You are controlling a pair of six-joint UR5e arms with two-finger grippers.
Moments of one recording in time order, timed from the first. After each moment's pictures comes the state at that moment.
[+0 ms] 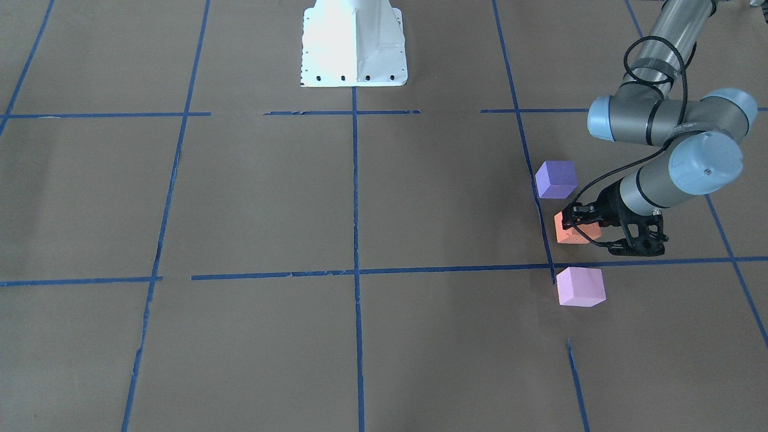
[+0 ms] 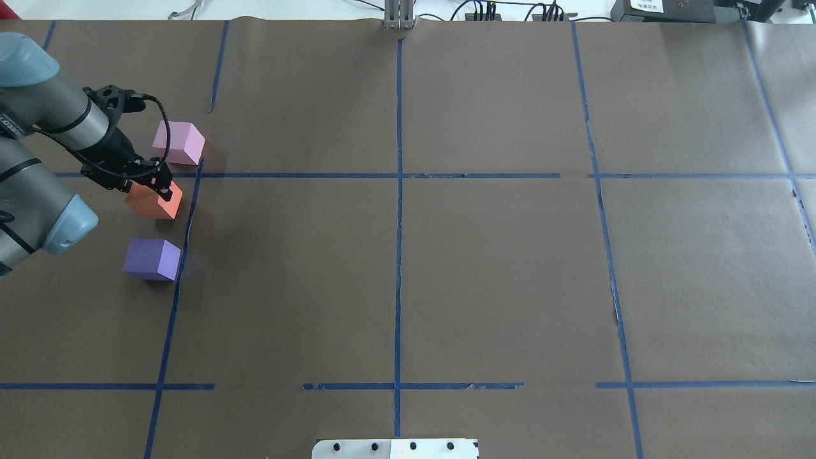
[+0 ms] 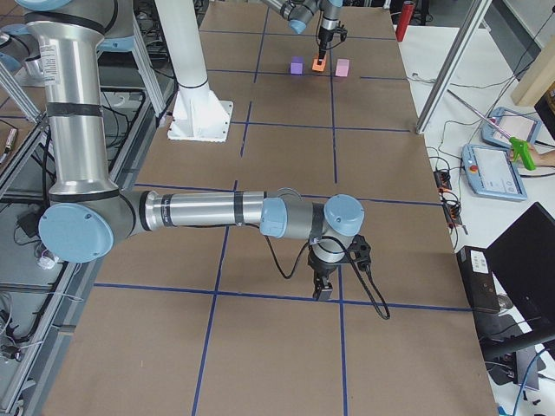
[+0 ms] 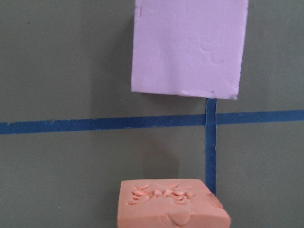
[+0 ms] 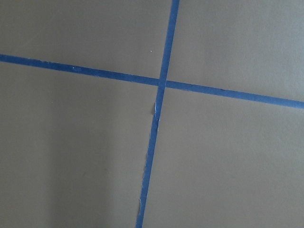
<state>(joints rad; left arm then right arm) -0.97 -1.91 -1.46 -1.84 -2.35 -0.71 1.52 -1.52 1.60 -1.72 2.29 -0.16</state>
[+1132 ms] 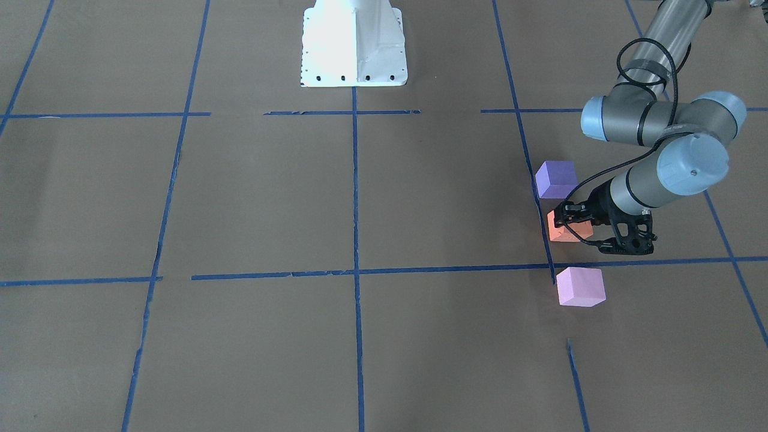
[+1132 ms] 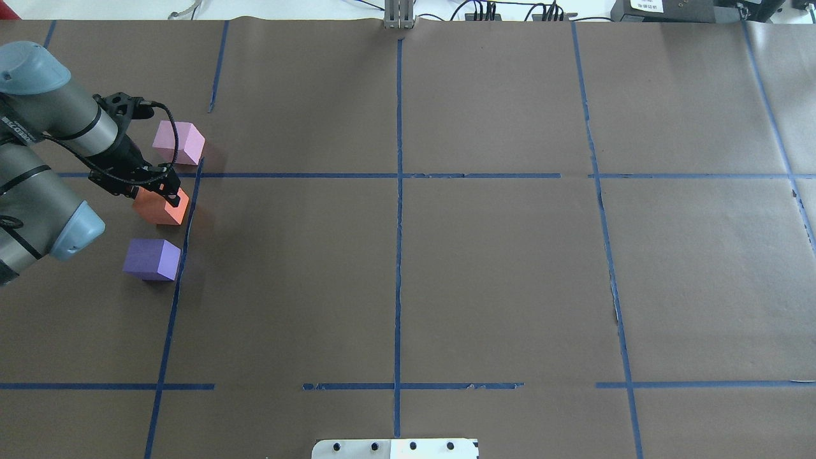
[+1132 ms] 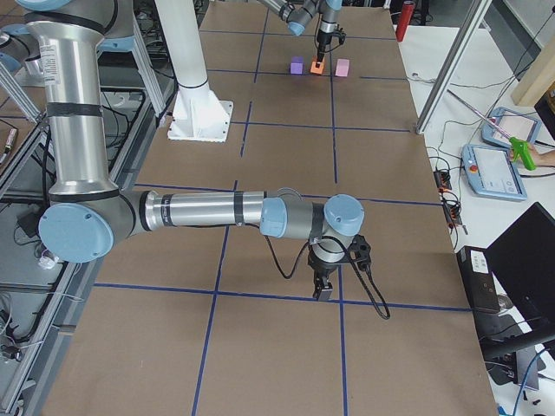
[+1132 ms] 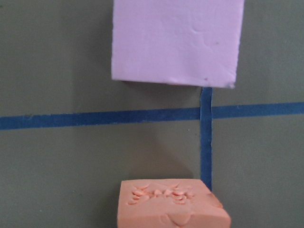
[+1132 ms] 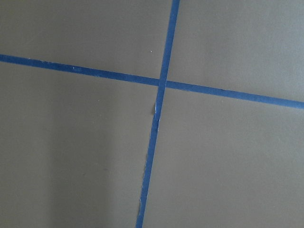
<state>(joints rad) -0.95 -1.91 -1.46 -1.85 -2.35 -0.73 1.52 -1.52 1.60 -1.72 2.29 -0.16</state>
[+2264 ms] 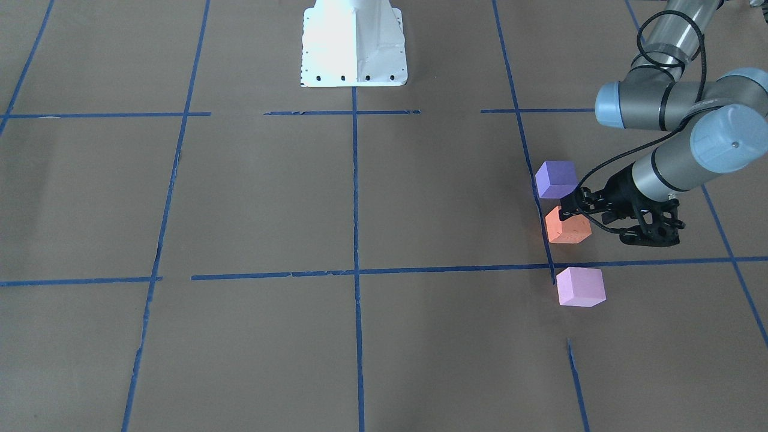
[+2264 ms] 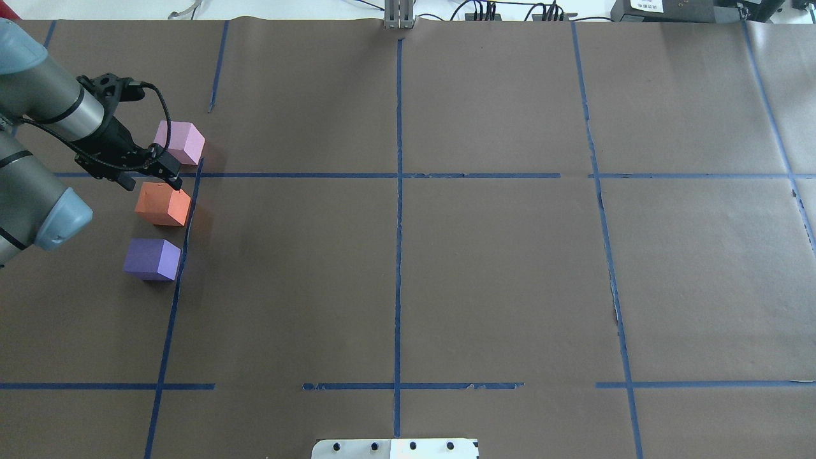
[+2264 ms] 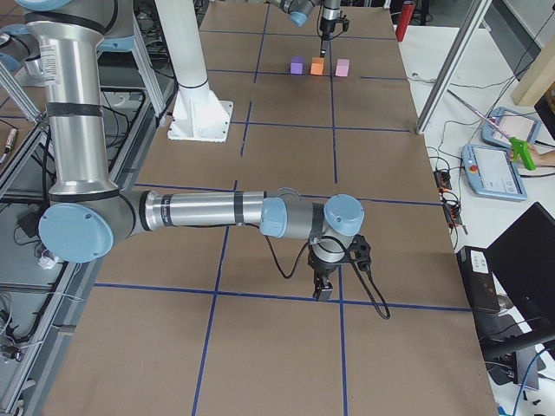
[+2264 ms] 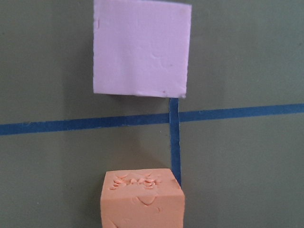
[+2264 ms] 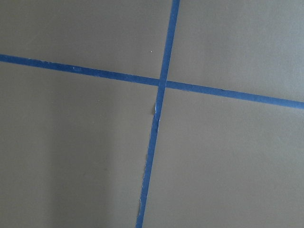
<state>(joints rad) -1.03 -1.89 -1.59 -1.79 -2.38 -0.70 1.52 -1.52 1.60 -1.72 2.29 -0.16</state>
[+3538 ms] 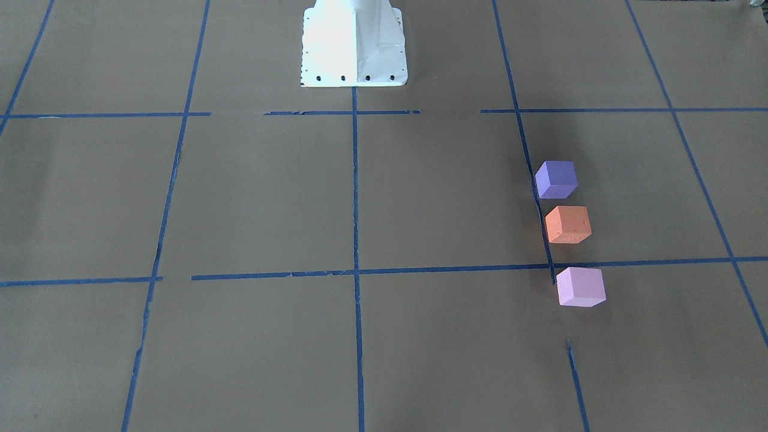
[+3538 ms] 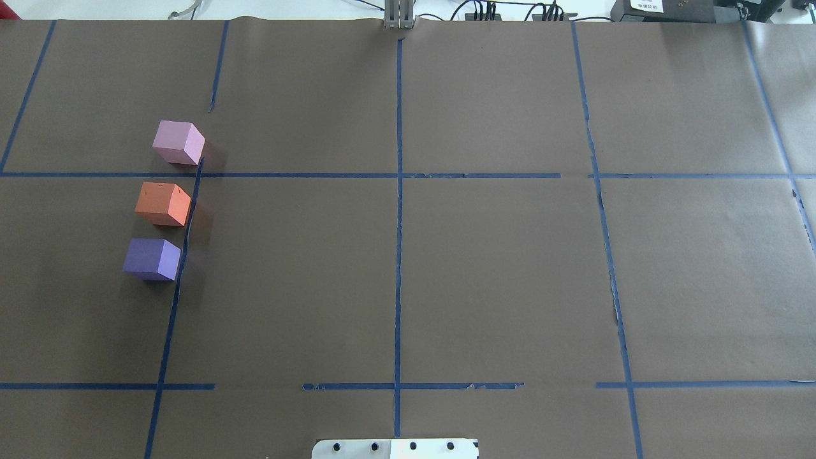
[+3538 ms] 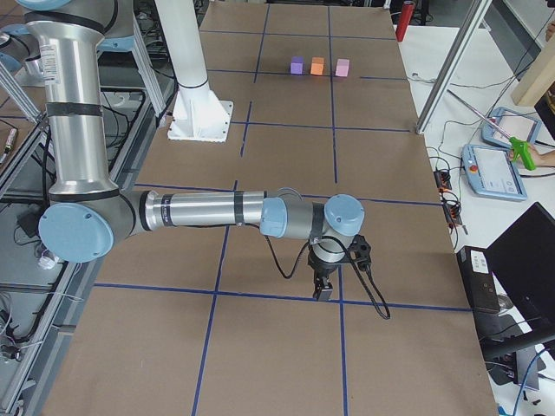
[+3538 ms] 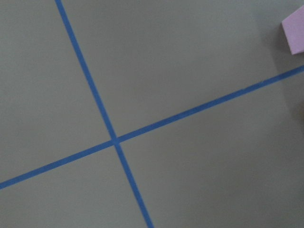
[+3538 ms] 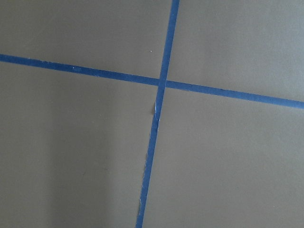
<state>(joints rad) -1.53 -1.60 -1.60 -1.63 -2.37 0.27 1.52 -1.52 1.60 -1.72 2.29 -0.16</state>
